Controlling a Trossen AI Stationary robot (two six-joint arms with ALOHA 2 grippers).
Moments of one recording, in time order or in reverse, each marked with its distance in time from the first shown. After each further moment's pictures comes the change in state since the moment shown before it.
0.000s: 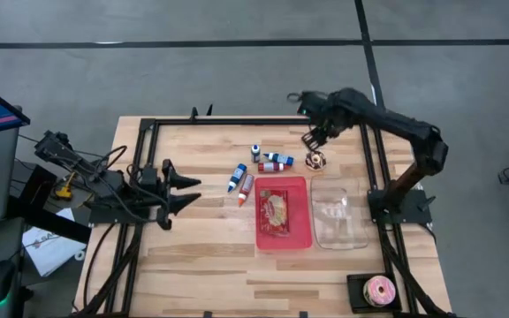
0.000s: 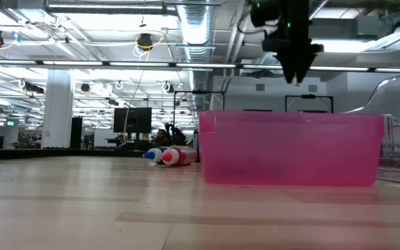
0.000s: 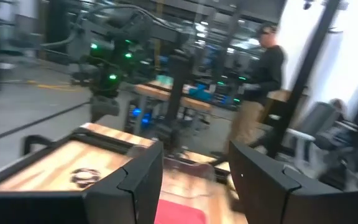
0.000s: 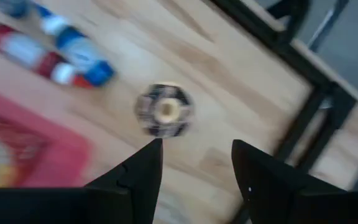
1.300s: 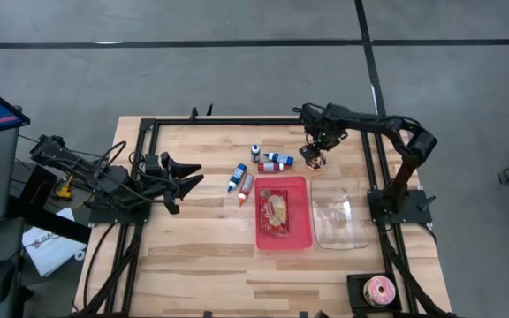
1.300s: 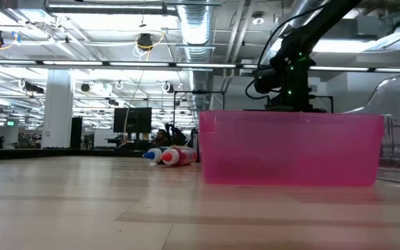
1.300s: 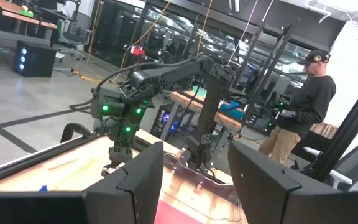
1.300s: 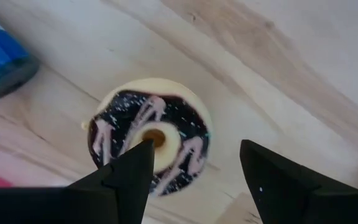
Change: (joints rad) left arm 0.086 0.001 0.000 -0.006 -0.092 -0.137; right arm -0.191 0.129 -0.457 0.509 -0.210 -0.148
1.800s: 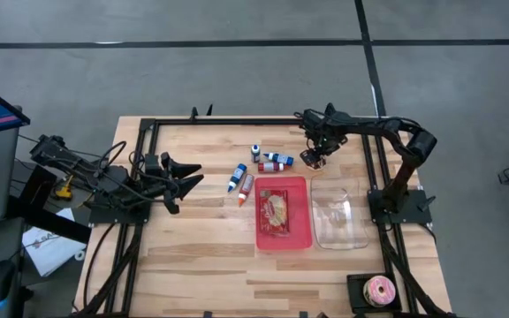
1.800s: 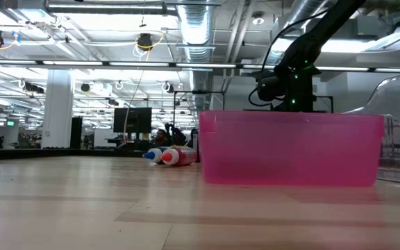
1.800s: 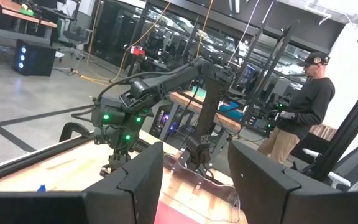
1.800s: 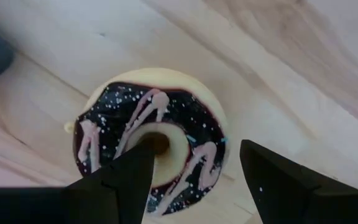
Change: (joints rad) left arm 0.000 0.000 0.000 0.003 -0.001 -0.009; right arm 0.000 0.000 -0.103 0.118 -0.017 0.004
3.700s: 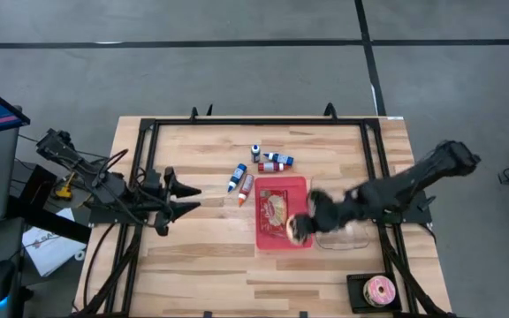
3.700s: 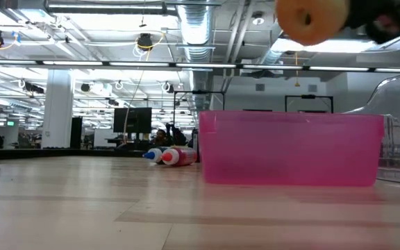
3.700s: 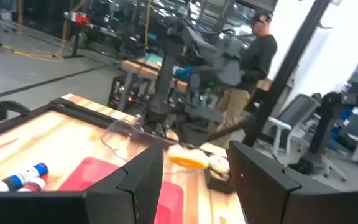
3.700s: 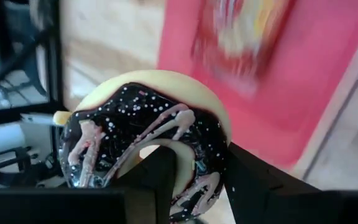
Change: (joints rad) left arm -0.143 0.000 0.000 -0.091 0.116 -0.009; right arm 1.109 -0.422 0.002 0.178 0.072 1.396
